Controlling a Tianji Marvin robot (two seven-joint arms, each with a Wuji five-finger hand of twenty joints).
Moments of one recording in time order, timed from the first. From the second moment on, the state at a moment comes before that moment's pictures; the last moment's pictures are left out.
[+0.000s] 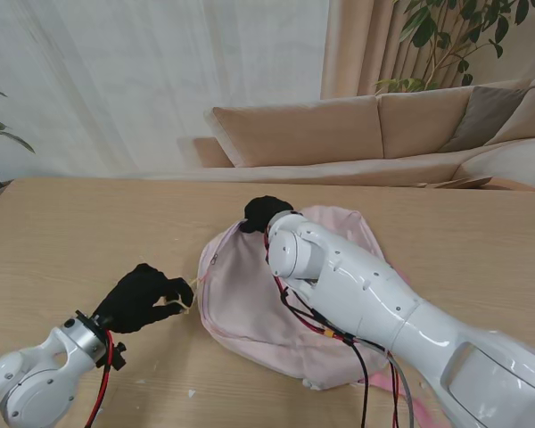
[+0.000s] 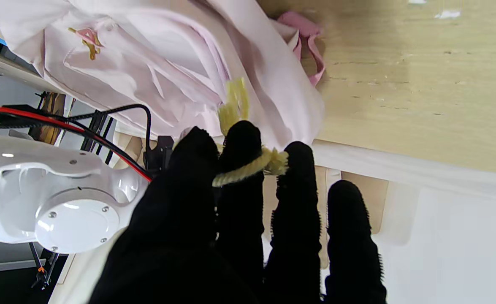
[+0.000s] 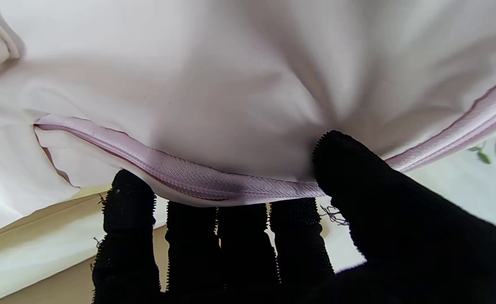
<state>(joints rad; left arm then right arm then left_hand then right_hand) 1.91 -1.06 -1.53 -1.86 0.83 -0.46 -0.03 -0.84 -1.34 0.52 -1.11 -0.37 0.47 -0.04 1.22 -0.29 0.17 -0.10 0.61 -0.06 0.90 0.72 0.97 0.13 0.71 0.76 0.63 0.25 0.80 0.81 0.14 0.30 0.99 0.74 0.58 -0.50 0.93 -0.14 0.88 -0.01 0.98 0.61 0.99 0.11 0.91 0.58 0.78 0.14 0.86 0.54 0.30 0.29 1.28 0.73</state>
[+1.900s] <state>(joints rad) 1.84 -1.06 -1.50 -1.85 0.77 -0.47 -0.06 -0.73 -1.34 0.27 -0.98 -0.64 0.13 -0.07 1.22 -0.29 0.17 -0.10 0.61 -0.07 0.90 0.73 0.97 0.13 0.71 0.76 0.63 0.25 0.80 0.81 0.14 0.30 0.99 0.74 0.48 -0.58 0.98 -0.06 0.34 -0.40 0.44 0.41 0.23 -0.02 0.64 0.37 0.33 0.10 0.45 0.42 0.06 0.24 1.03 0.73</state>
